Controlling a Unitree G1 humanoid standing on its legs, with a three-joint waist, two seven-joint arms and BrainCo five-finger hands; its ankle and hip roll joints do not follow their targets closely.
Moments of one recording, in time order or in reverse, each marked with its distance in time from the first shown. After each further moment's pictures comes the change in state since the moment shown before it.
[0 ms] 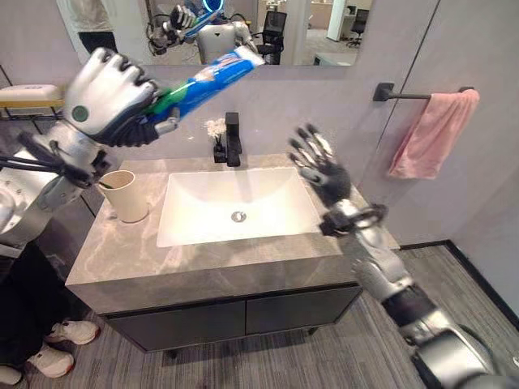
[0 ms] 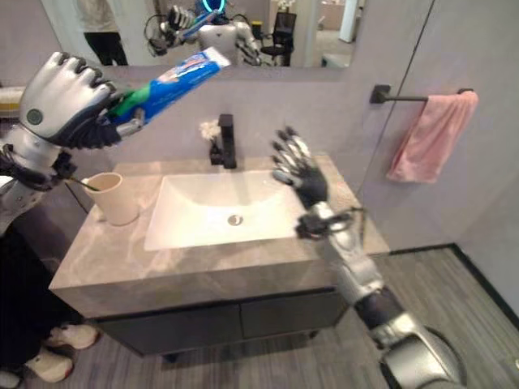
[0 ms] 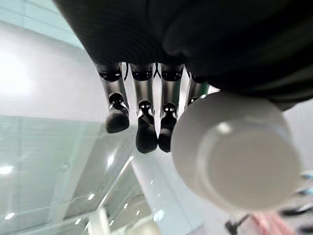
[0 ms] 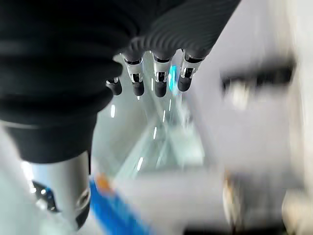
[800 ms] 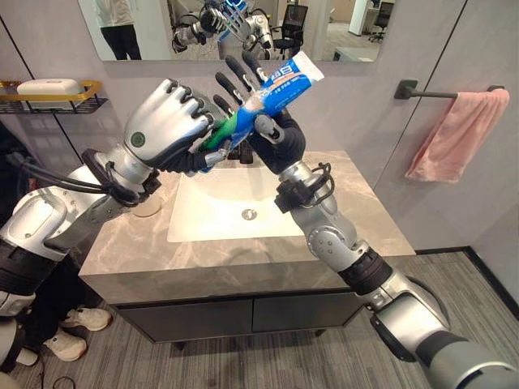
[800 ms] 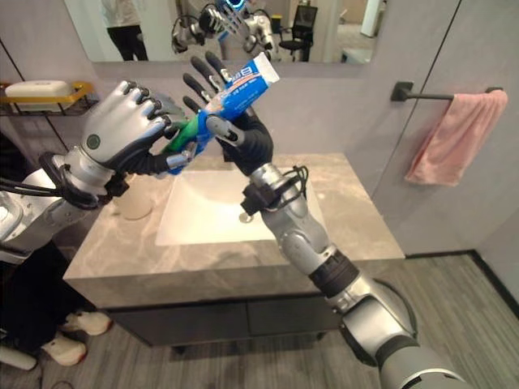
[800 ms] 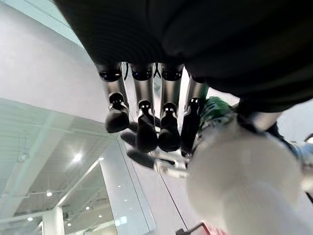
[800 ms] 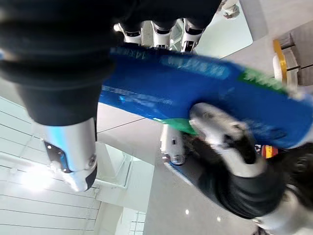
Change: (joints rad) left arm -0.041 -0.100 -0.157 -0.041 -0.011 -0.065 0.021; right arm -0.217 0.126 0.077 0.007 0.124 -0.058 0.019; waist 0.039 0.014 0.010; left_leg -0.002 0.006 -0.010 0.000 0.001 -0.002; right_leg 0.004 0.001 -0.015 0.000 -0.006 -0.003
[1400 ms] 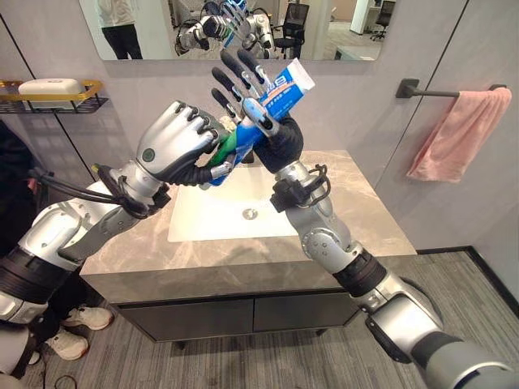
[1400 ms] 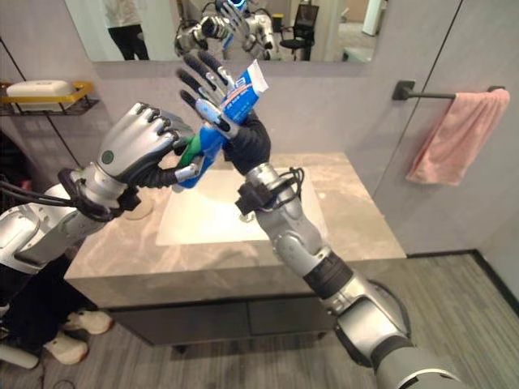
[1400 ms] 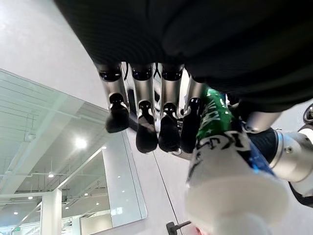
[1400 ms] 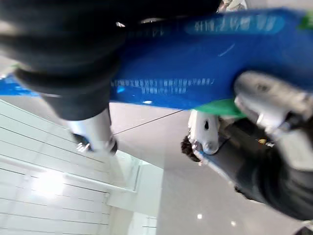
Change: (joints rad) left arm 0.059 -0.081 0.004 0.002 -0.044 0.001 -0.009; right arm 0.001 0.055 0.003 -0.001 0.002 -0.049 -0.042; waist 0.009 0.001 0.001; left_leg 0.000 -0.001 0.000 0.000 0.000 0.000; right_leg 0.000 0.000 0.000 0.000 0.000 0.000
